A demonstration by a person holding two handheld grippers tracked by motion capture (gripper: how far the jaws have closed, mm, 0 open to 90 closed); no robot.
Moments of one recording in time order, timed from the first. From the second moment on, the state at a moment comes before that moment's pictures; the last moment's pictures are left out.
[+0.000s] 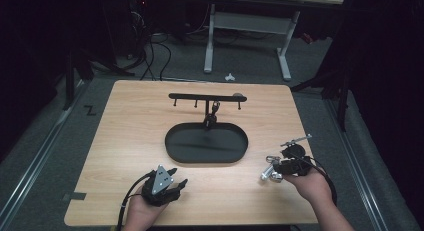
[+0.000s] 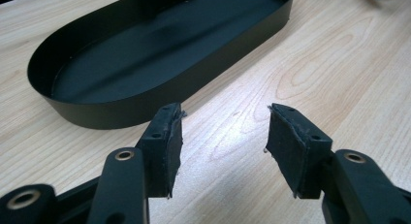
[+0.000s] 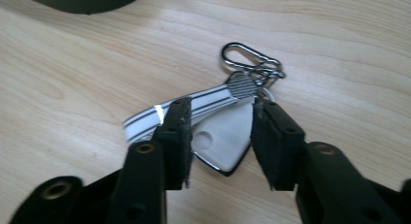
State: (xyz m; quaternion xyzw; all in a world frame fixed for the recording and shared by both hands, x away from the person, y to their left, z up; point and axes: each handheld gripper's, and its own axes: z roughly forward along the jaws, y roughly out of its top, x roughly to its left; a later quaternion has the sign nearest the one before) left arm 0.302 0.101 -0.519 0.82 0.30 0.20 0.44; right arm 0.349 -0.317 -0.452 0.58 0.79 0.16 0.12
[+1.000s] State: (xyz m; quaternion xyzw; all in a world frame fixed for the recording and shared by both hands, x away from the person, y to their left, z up) left arm 0.302 0.100 -0.519 0.83 0.29 0.20 0.44; right arm 0.359 -0.293 -0.479 0.56 0.81 0.12 0.11
